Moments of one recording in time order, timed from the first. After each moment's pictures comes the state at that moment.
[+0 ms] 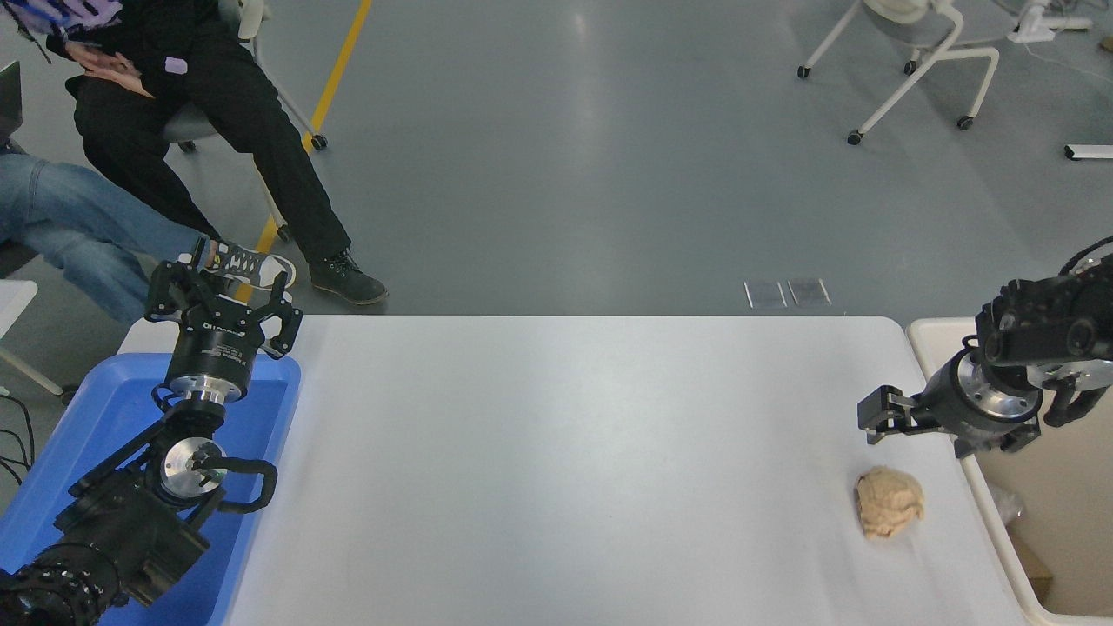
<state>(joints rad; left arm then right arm) -0.60 0.23 -0.89 -0.42 -0.07 -0.57 -0.53 1.52 -0.44 -1.26 1.14 -0.21 0.29 -0.05</state>
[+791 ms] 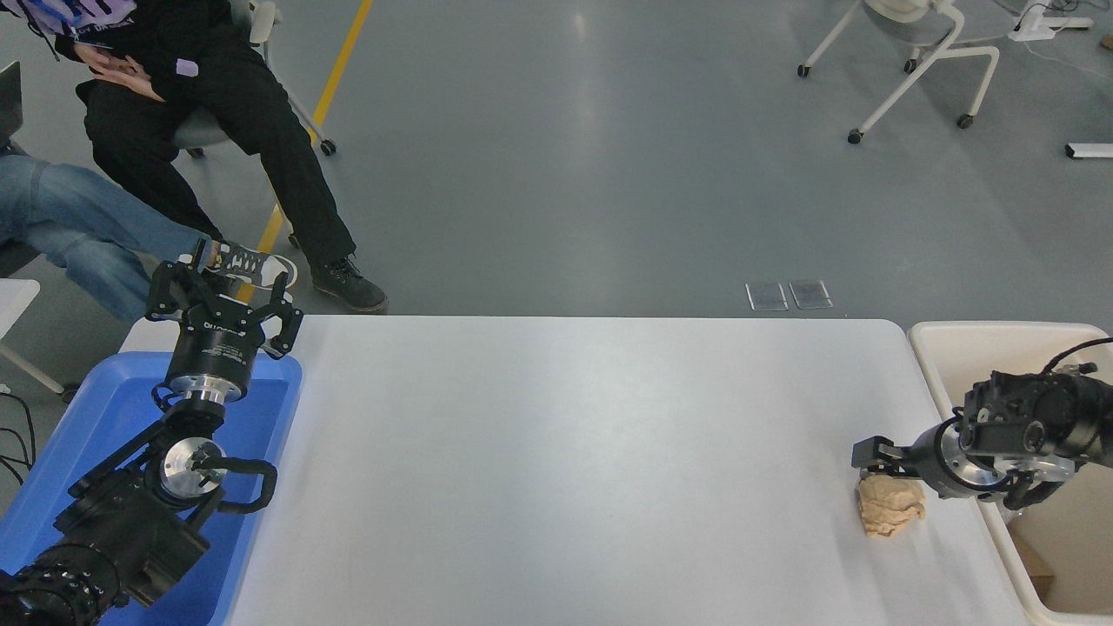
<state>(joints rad) -0.60 0.23 -0.89 -0.42 -0.07 -0.57 -0.53 1.21 -0.42 -1.08 0.91 -0.24 0.18 -0.05</state>
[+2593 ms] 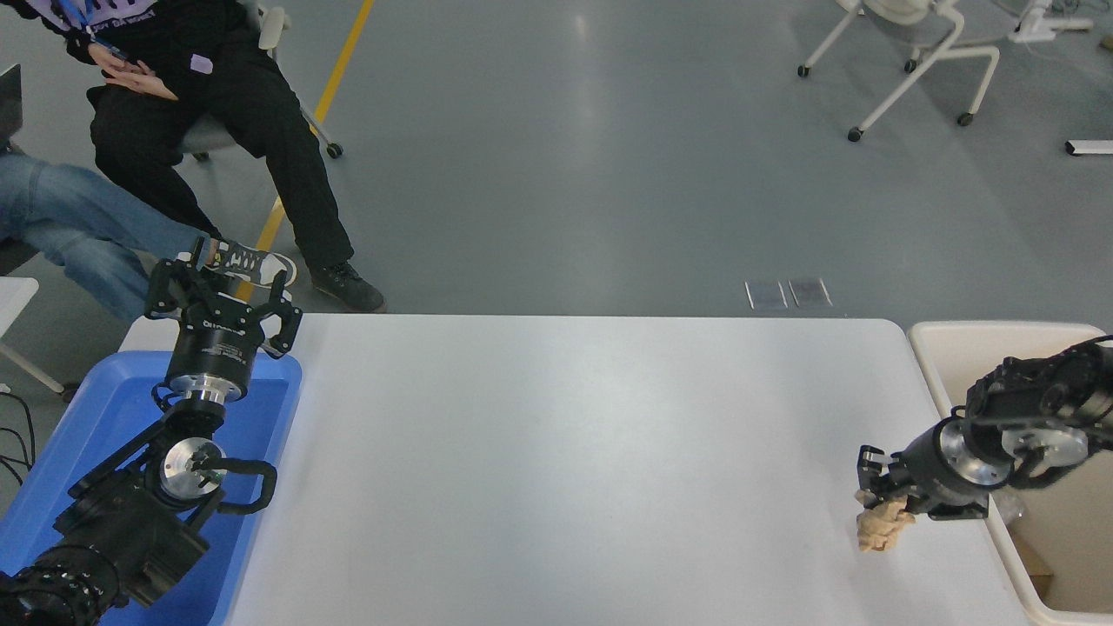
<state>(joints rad) -0.60 0.24 -0.89 -0.42 -0.07 -0.57 -0.53 1.60 -0.47 -1.23 1.20 -0.04 0.49 -0.04</state>
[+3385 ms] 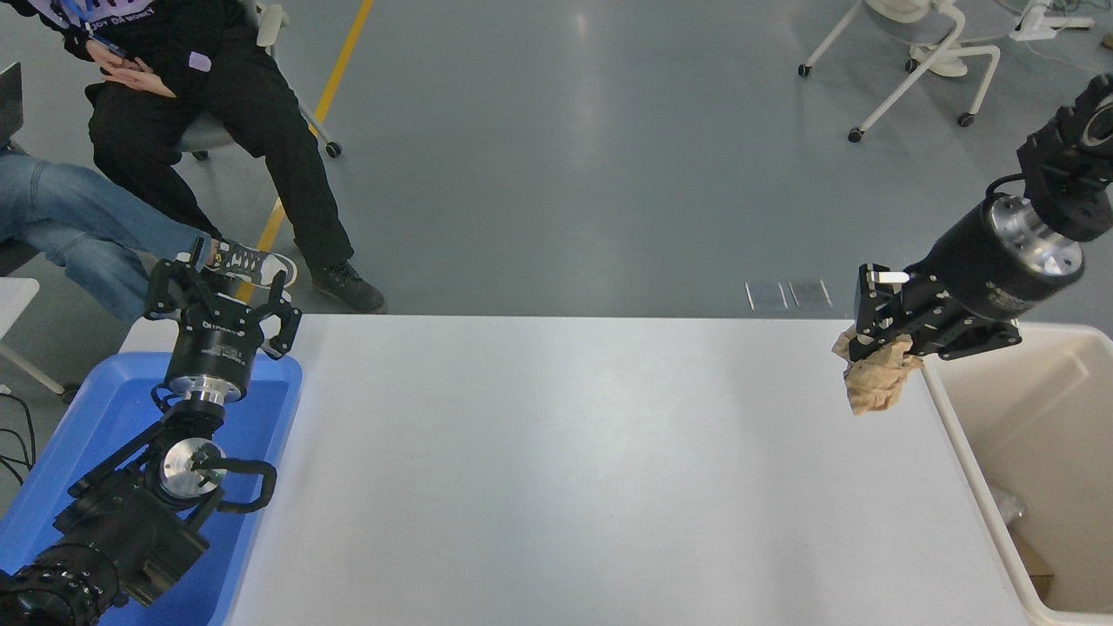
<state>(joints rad) -0.60 0.24 -0.89 -0.42 -0.07 -0.57 -0.53 2.33 -0.49 -1.34 1.42 -0.03 0.78 -0.04</state>
